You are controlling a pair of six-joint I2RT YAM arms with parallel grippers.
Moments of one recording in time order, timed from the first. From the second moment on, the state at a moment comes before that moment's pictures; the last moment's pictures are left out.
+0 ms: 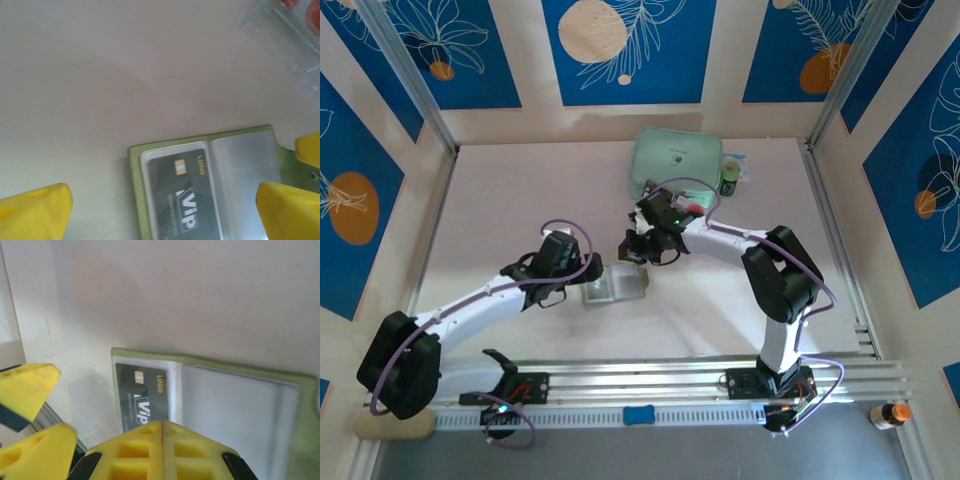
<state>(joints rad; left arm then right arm) -0.62 1.22 0.65 -0.31 -0.13 -0.68 0.67 1.84 1.20 -0.36 -0.49 0.75</state>
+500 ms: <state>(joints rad) -0.74 1.38 0.68 -0.30 -0.13 -0.72 0.66 1.94 1.28 -0.51 -0.41 0.58</state>
